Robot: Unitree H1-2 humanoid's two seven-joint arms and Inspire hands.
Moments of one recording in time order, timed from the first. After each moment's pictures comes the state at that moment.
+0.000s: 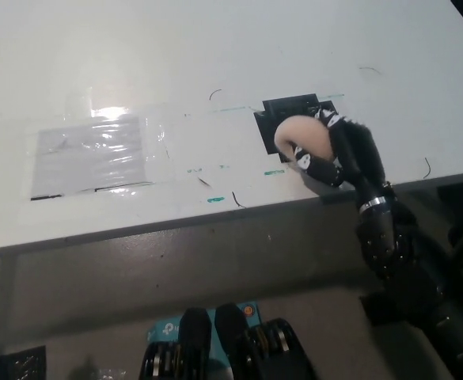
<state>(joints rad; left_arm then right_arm) -0.09 0.47 0.32 0.56 -0.35 -0.03 -0.44 -0.76 -0.17 0.34 0.80 -0.54 -0.27 -0.44</state>
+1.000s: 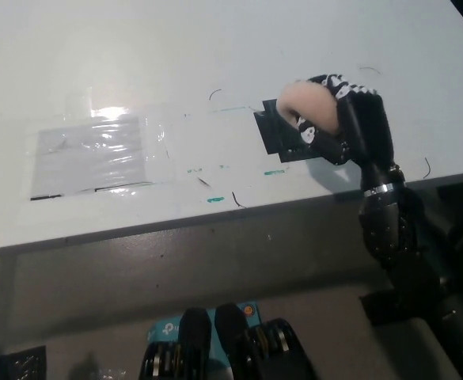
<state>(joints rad) -0.10 0.47 0.32 0.56 -0.35 -0.03 -0.44 -0.77 -0.18 0.32 0.73 -0.64 -0.31 -0.50</state>
